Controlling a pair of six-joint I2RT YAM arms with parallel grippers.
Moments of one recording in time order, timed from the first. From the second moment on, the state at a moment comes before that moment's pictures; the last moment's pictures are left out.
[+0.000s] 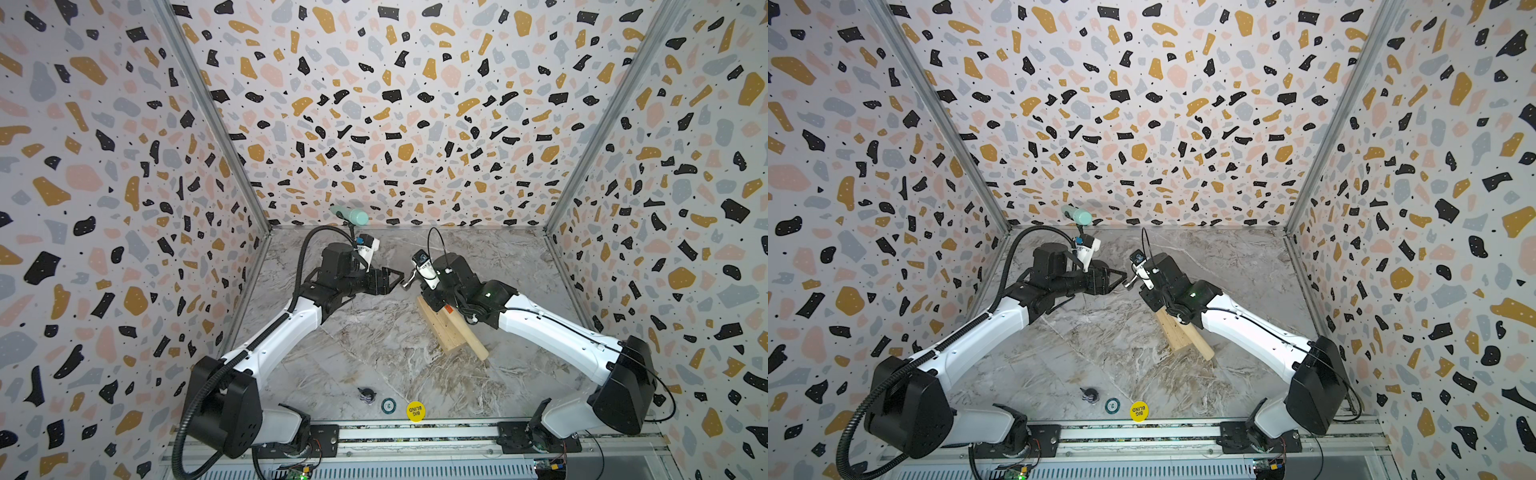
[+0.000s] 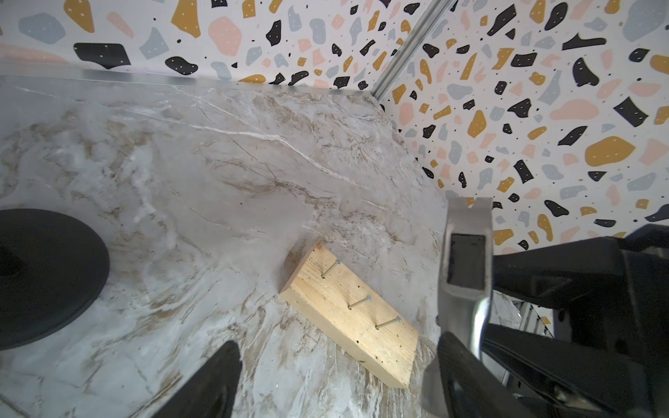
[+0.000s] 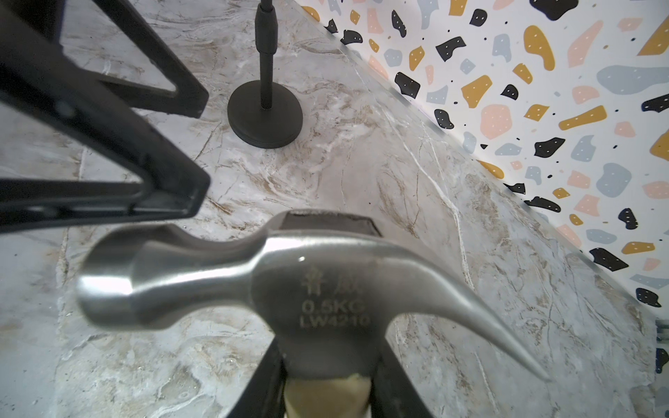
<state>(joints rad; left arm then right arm) -0.39 1.37 1.02 -0.16 0.50 -0.32 0.83 1.47 1.26 -0.48 0.23 -0.12</state>
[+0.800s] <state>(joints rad) -0.39 1.39 0.97 0.01 0.70 -0.46 0.85 1.48 1.26 -0.45 0.13 -0.16</state>
